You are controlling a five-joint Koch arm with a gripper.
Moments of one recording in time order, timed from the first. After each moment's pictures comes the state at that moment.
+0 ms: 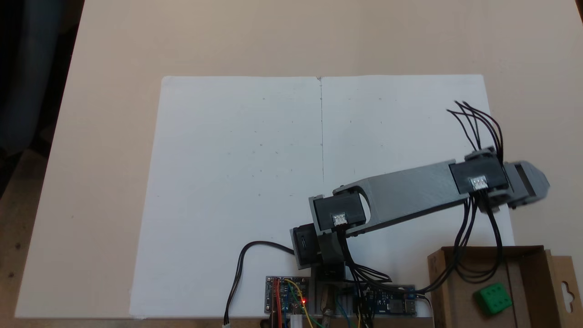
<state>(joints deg) 73.7 95.3 83.7 36.7 -3.3</state>
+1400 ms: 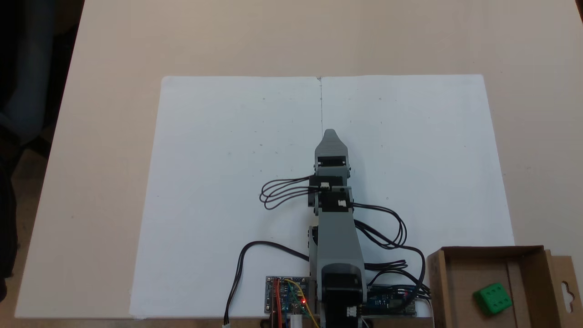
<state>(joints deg) -0.4 127.9 166.0 -22.9 -2.5</state>
